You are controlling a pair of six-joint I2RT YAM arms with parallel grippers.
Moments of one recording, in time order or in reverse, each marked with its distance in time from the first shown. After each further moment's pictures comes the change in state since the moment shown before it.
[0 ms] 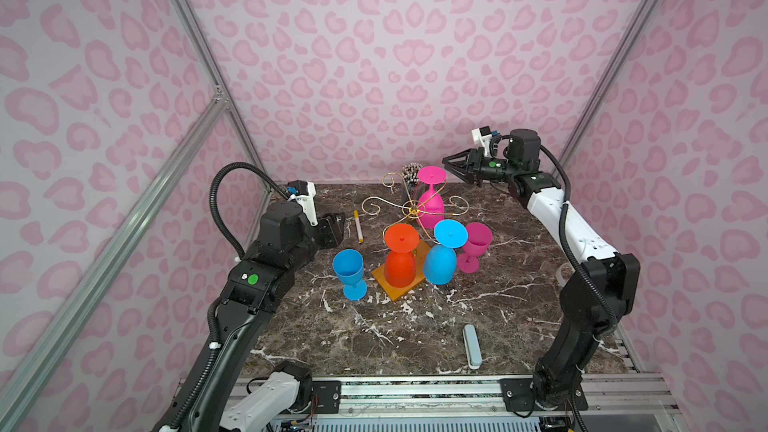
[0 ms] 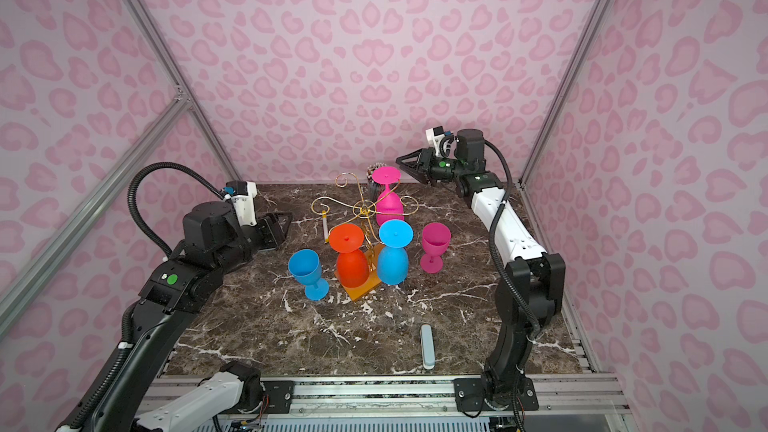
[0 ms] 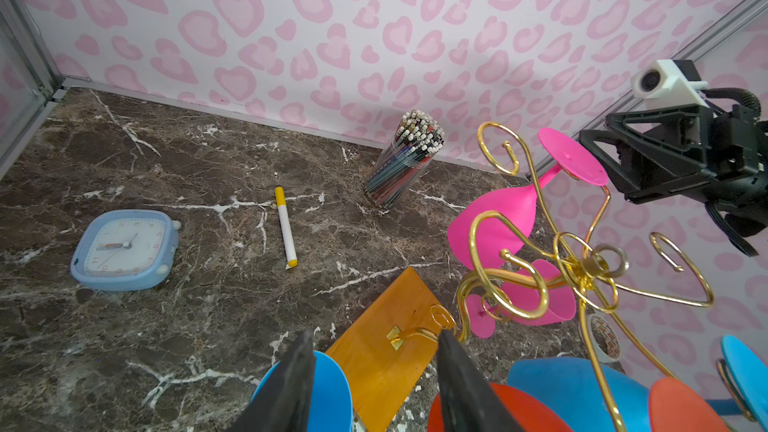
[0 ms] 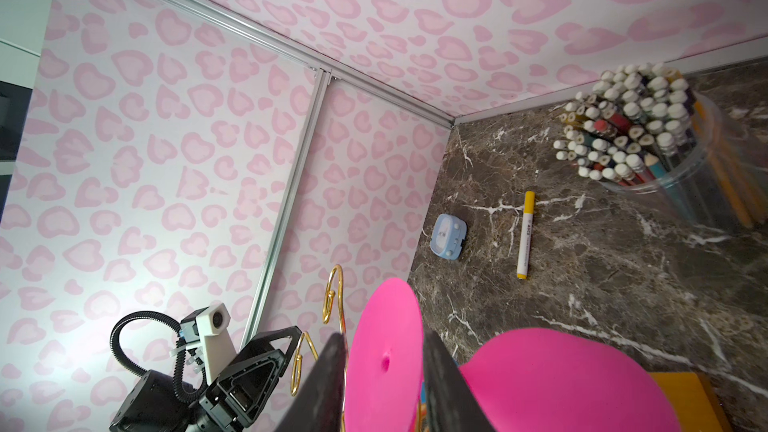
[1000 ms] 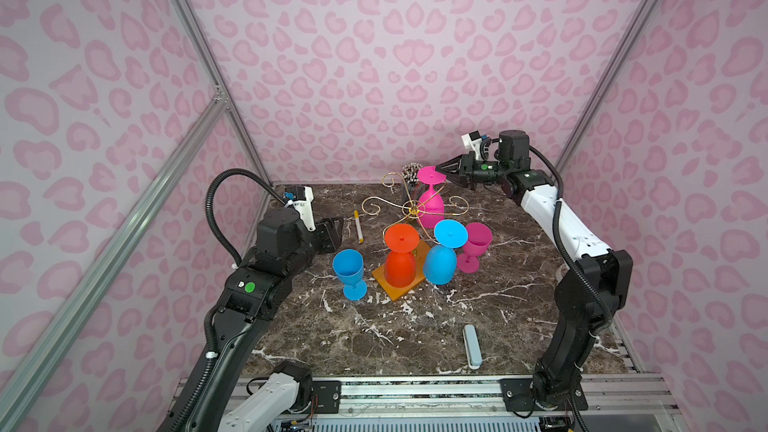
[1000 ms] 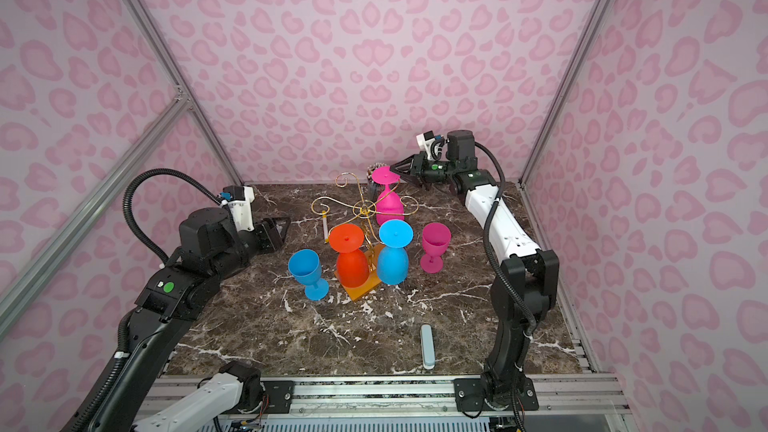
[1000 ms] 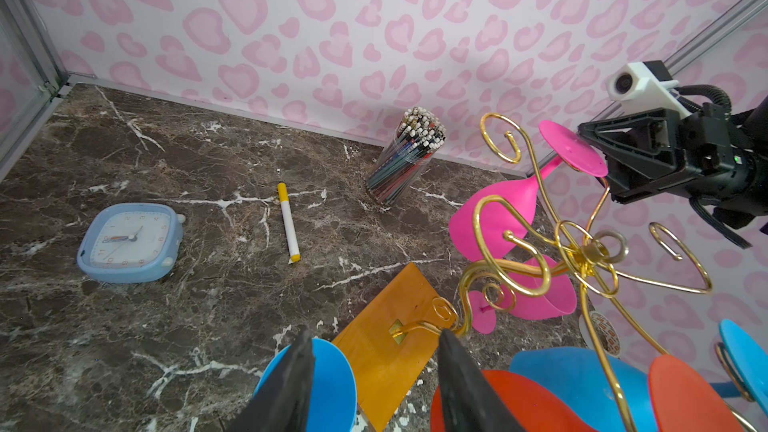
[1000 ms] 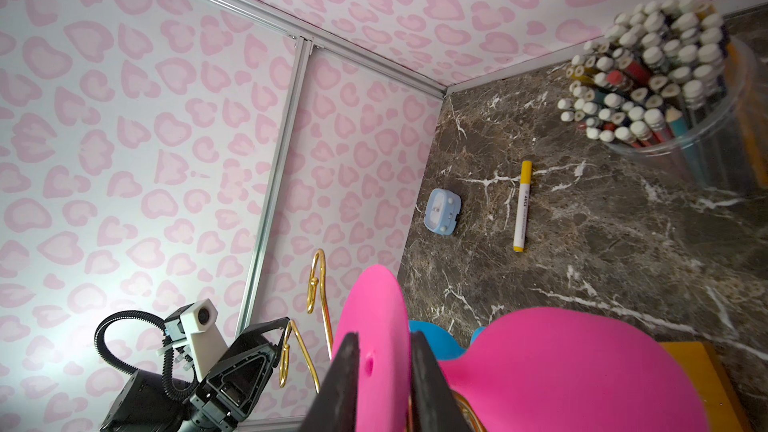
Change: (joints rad) left arm 0.002 -0.041 -0.035 -0.002 -0.001 -0.001; right arm 0.027 0.034 0.052 -0.121 0.000 -0.051
